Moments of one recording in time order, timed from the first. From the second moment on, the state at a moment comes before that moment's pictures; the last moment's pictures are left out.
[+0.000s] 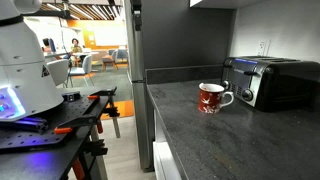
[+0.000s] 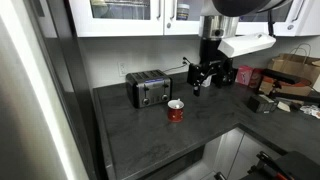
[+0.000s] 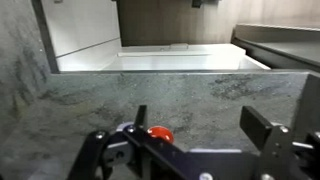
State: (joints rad) arm 0.07 -0.60 0.21 -2.74 0.01 2.20 0.17
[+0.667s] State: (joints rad) arm 0.07 -0.60 0.21 -2.74 0.01 2.20 0.17
